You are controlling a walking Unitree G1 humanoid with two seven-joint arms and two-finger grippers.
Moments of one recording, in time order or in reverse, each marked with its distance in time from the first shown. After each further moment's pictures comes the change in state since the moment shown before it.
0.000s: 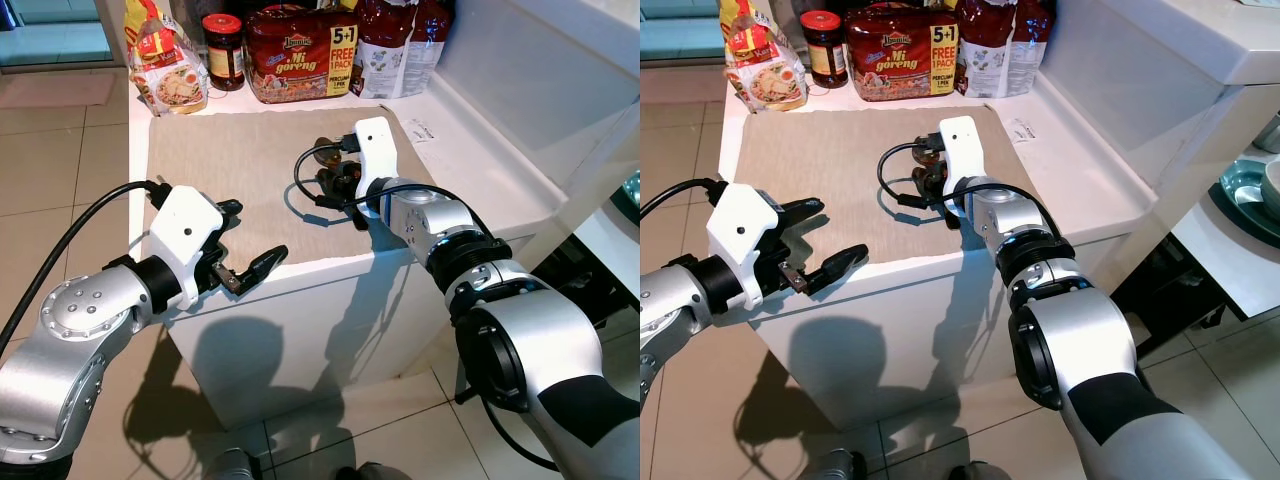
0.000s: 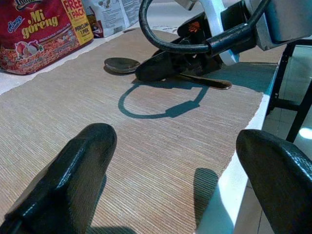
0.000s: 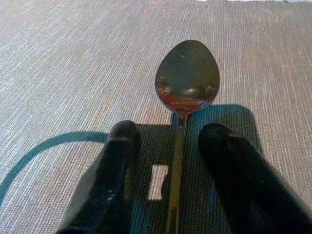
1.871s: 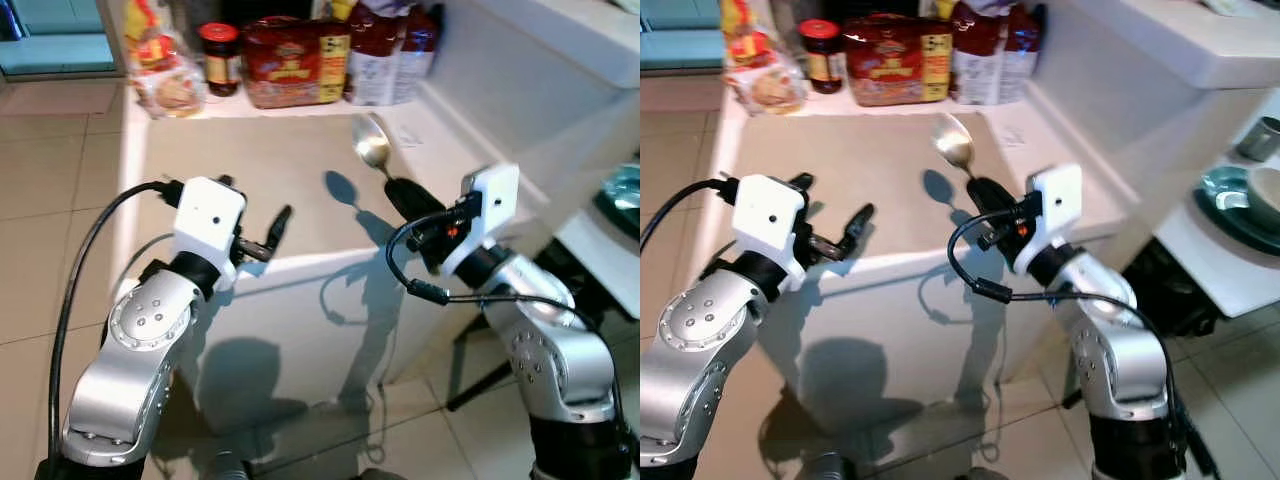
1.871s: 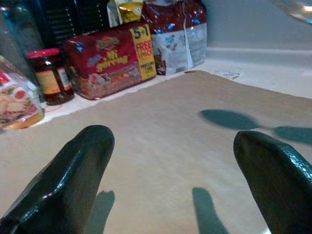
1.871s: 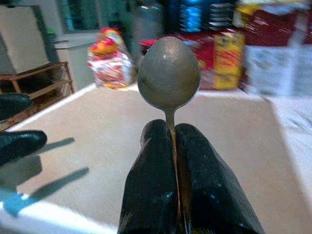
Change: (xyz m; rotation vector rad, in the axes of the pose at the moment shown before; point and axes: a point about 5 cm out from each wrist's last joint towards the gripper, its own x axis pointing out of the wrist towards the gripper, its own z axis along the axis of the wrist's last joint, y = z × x) left arm 0.029 -0.014 0.000 -0.046 -0.114 0.385; right arm -0.138 -0.004 -0.030 -0.011 -0.425 0.114
